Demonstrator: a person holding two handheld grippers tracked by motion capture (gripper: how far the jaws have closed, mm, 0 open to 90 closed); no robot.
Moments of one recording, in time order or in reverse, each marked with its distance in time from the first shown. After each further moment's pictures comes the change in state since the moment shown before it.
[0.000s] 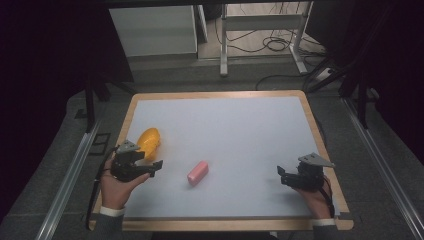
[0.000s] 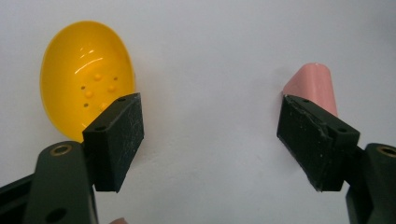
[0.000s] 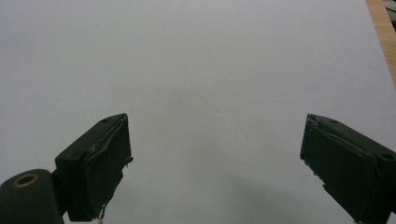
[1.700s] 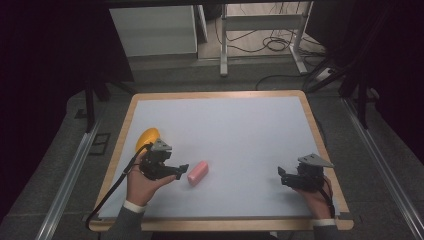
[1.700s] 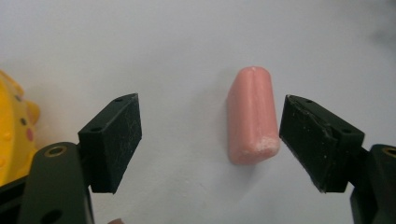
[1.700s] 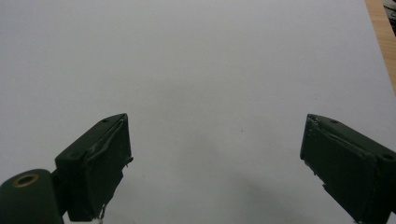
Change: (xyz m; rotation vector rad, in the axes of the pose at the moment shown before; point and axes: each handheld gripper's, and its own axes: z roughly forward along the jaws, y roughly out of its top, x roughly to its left) left arm -0.054 0.023 0.040 0.090 -0.093 0.138; right arm -0.001 -0.003 0.002 0.022 -0.017 -0.011
